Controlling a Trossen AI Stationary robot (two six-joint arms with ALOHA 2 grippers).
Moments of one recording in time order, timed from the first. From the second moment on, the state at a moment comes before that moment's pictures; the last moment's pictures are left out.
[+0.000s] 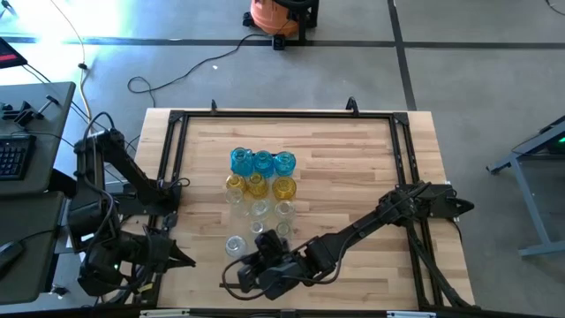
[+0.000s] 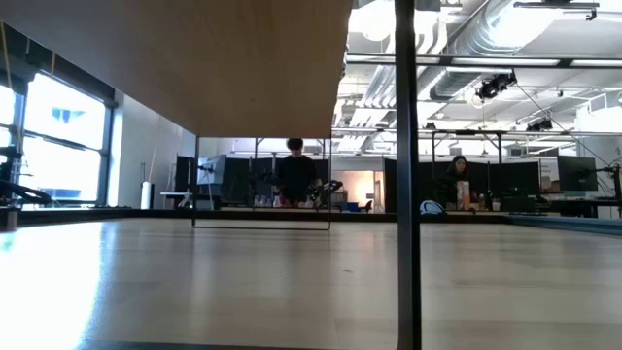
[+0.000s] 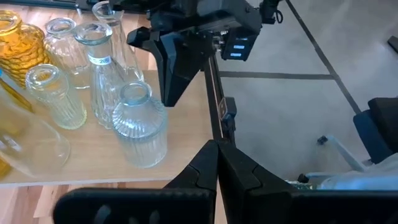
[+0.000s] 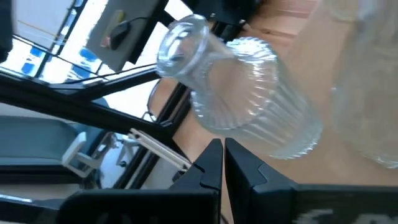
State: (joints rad) left arm -1.17 1.32 1.50 -1.04 -0.75 -0.86; right arm 0.54 2.32 2.35 -0.70 0.57 1.33
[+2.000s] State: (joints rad) left arm -0.87 1.64 1.50 -1.04 -0.61 -1.02; right arm 0.94 2.23 2.36 -1.57 0.73 1.86
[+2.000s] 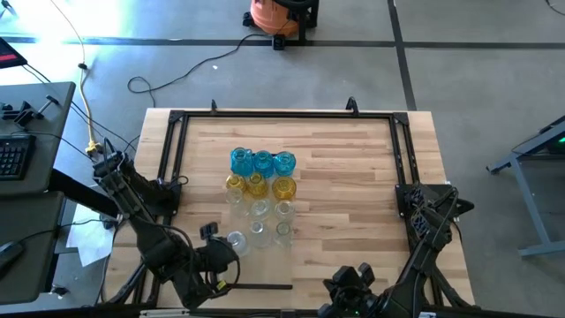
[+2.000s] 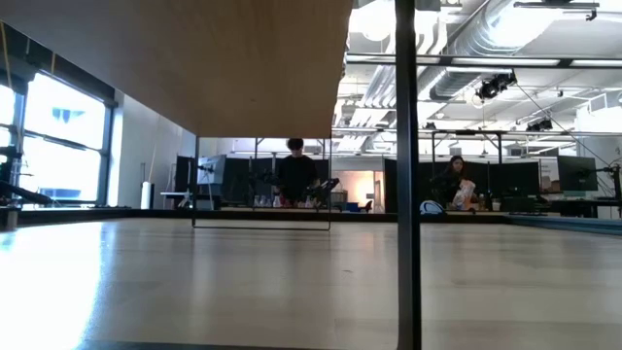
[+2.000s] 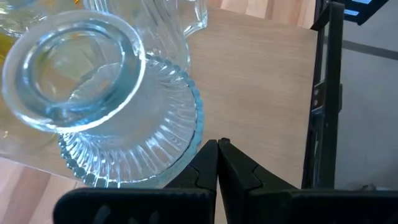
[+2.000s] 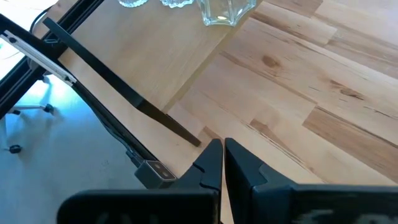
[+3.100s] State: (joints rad) left arm -0.83 1.64 1.50 -1.11 -0.63 -1.01; right arm 0.94 2.23 2.36 -1.56 0.73 1.85
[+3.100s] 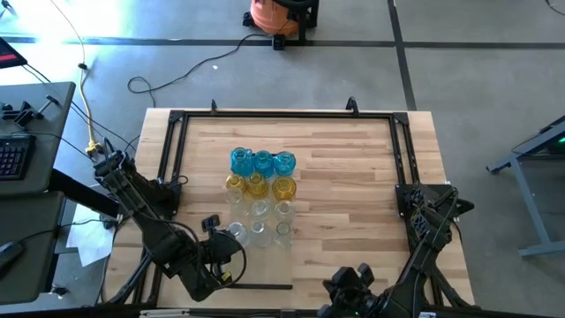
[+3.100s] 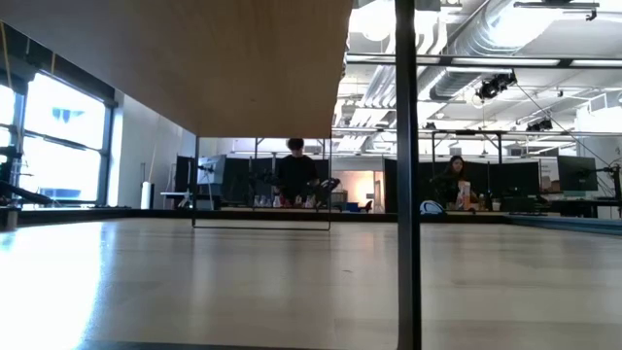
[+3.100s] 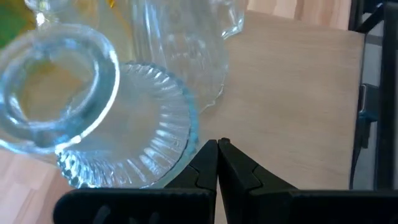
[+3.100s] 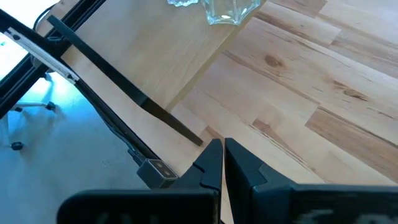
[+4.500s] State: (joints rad) left arm -1.33 0.71 1.18 -1.50 -1.14 -1.27; right arm 1.16 1.45 1.94 -1.57 1.29 1.37
